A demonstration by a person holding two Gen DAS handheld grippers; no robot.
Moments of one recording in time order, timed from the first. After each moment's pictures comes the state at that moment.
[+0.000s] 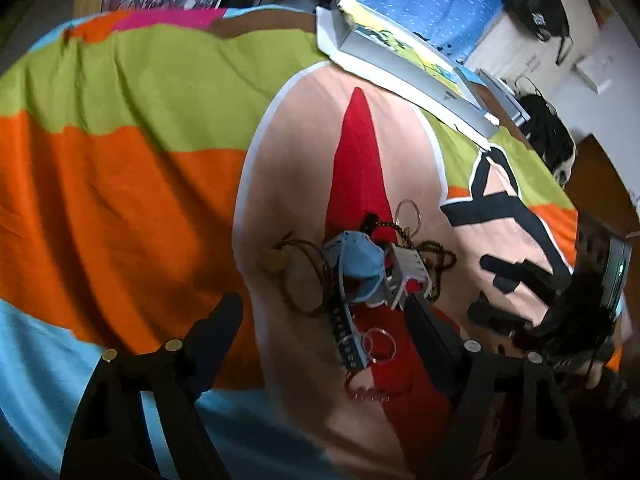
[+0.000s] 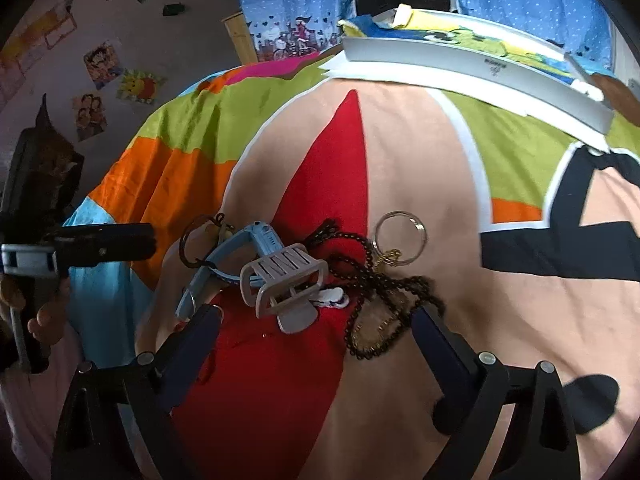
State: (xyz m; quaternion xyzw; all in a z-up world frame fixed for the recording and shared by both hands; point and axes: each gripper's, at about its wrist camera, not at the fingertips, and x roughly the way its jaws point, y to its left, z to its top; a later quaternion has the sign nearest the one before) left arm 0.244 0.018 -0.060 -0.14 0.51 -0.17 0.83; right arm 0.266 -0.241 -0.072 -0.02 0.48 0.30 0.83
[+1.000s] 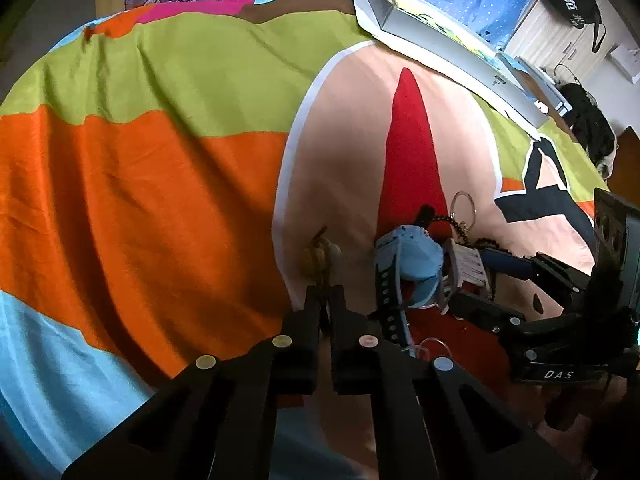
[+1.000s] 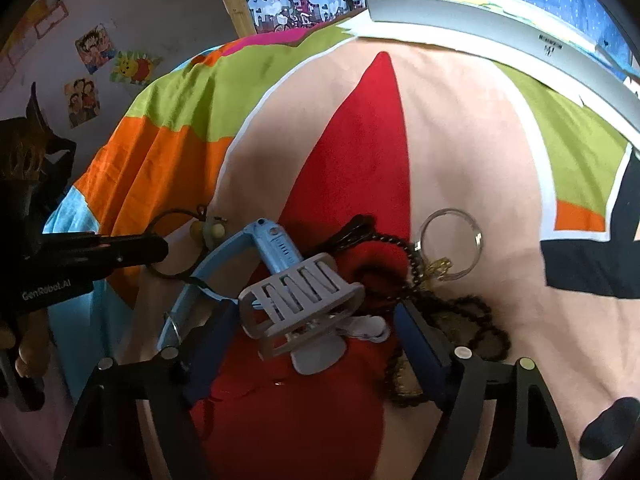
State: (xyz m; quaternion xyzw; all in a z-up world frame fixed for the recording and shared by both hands) left arm 0.253 0.012 -0.080 -0.09 0.53 -0.10 0.84; right arm 0.297 -0.192 -0.106 -0.03 0.51 0.29 0.81
